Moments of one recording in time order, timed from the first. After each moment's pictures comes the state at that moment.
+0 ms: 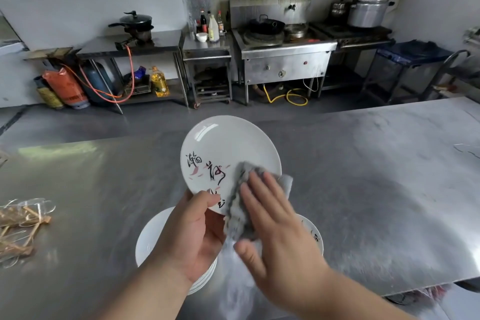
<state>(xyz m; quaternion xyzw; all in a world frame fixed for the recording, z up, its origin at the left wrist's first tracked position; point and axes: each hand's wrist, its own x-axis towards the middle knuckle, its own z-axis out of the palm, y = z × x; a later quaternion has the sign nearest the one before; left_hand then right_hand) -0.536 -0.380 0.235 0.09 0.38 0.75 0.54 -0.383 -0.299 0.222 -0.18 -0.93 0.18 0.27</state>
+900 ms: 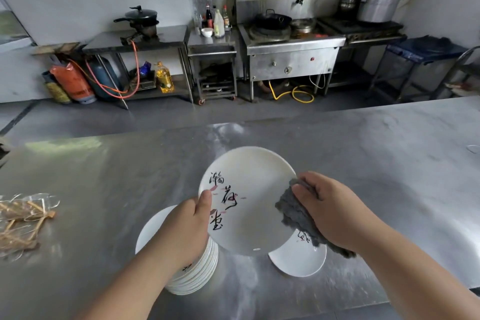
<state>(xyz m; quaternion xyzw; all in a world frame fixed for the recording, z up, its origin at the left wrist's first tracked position) -0.572 -0.388 0.213 0.26 0.81 0.40 0.33 -0.354 -0.200 0.240 -0.36 -0.87 0.29 0.15</state>
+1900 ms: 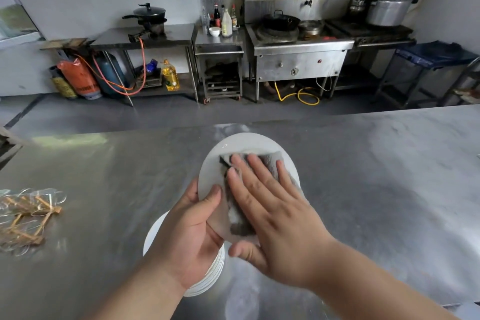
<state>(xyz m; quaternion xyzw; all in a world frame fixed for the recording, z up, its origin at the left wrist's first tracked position) -0.551 -0.388 0.246 0.15 0.37 0.78 0.49 -0.413 -0.269 0.251 -0.08 -0.98 0.02 0.20</state>
